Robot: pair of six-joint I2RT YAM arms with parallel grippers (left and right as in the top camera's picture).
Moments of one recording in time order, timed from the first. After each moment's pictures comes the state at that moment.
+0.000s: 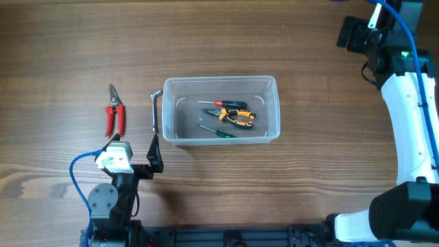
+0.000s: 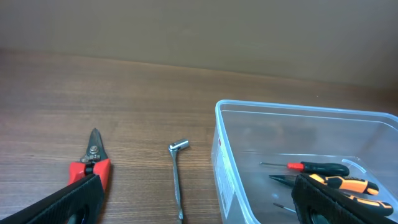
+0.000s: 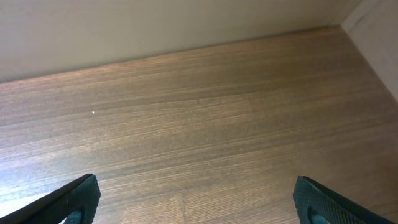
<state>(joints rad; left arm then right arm) -0.02 0.01 0.08 -0.24 0.08 -0.15 -0.09 1.62 1.50 -0.58 0.17 0.06</state>
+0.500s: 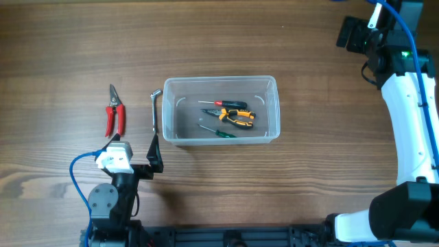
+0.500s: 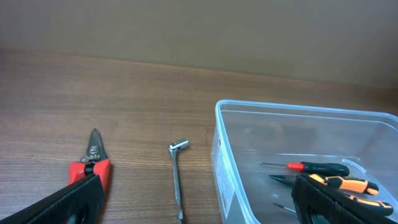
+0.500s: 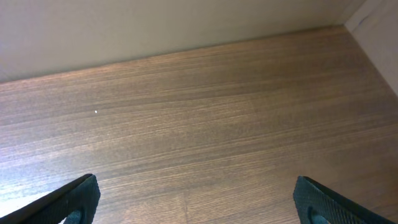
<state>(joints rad) -0.02 0.01 0.08 -0.24 0.08 -0.15 -0.09 1.62 1.50 -0.58 0.16 0.06</state>
